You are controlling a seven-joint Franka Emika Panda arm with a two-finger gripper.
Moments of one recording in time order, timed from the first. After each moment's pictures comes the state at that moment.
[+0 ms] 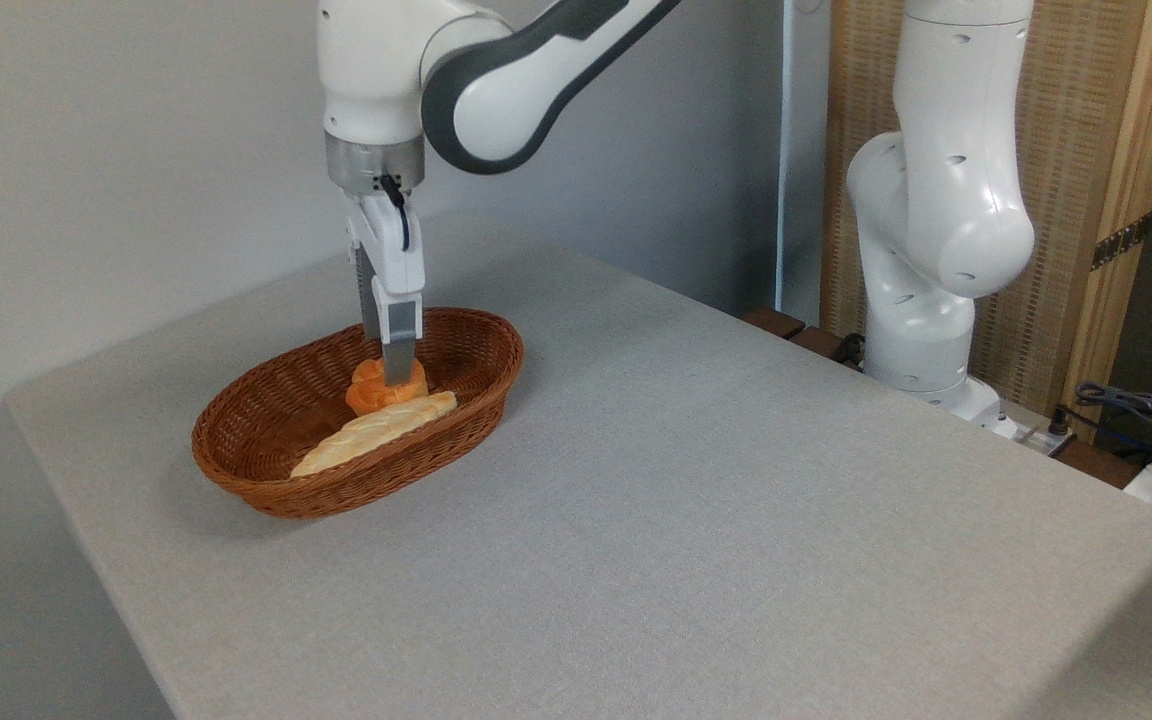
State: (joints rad) arm -0.52 -0.05 -0.03 -2.14 -0.11 2.29 0.59
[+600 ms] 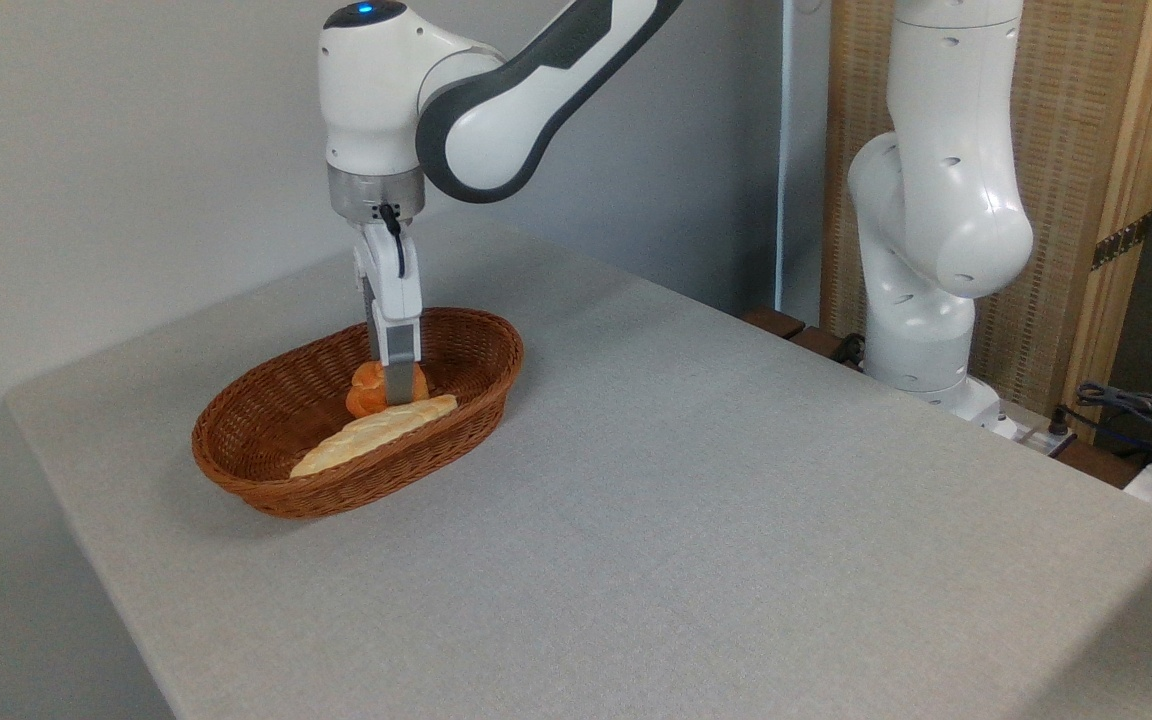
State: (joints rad) arm -0.53 -0.01 -0.02 -2.15 -0.08 2.32 0.61
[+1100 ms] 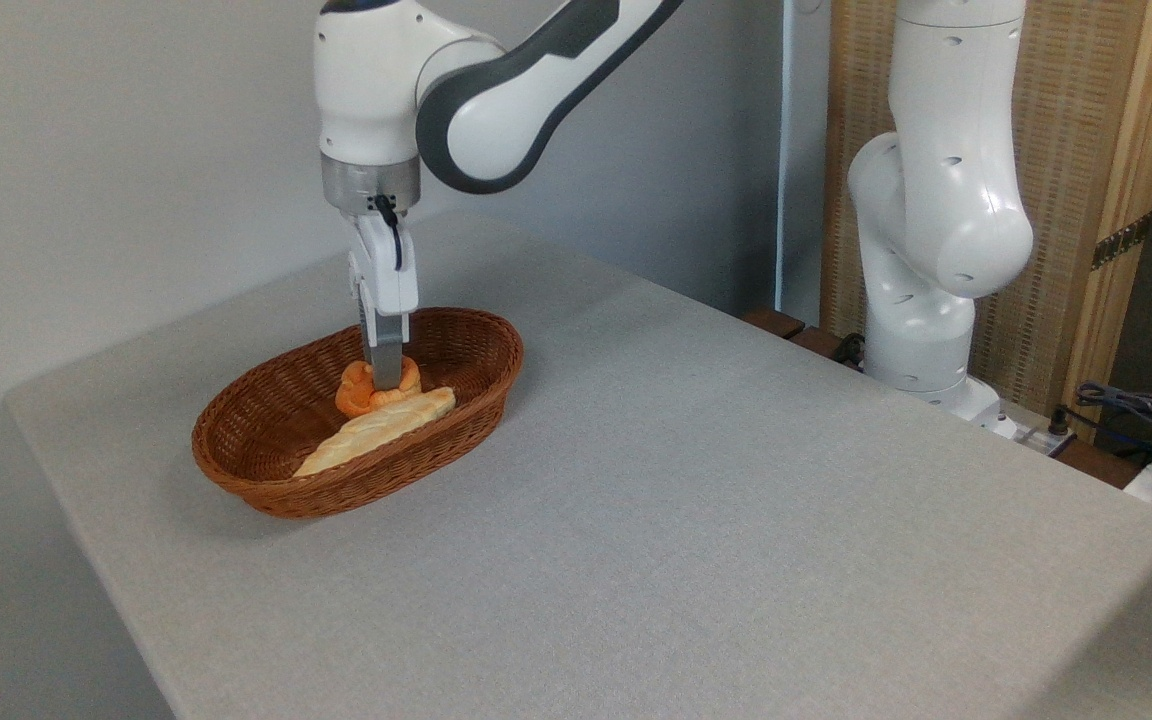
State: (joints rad) arm -0.53 -0.03 0.01 -2.12 -0.08 2.29 0.61
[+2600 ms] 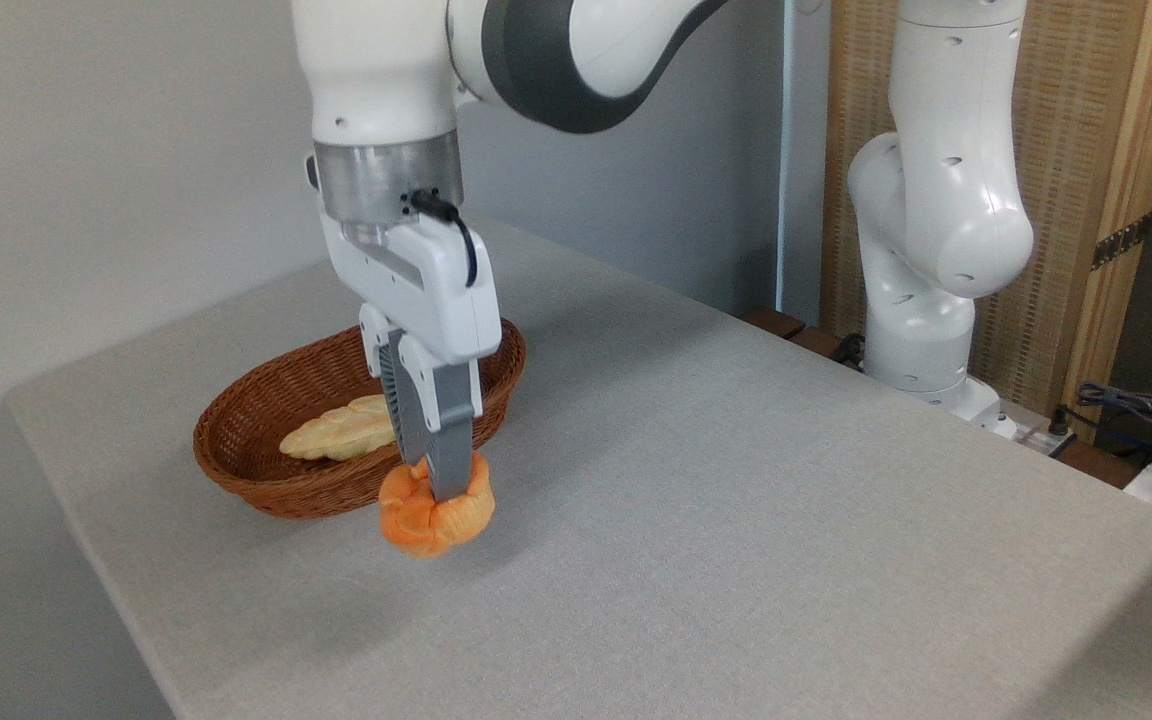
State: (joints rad) arm -0.52 -0.02 0.46 -1.87 0.09 1.99 0.78
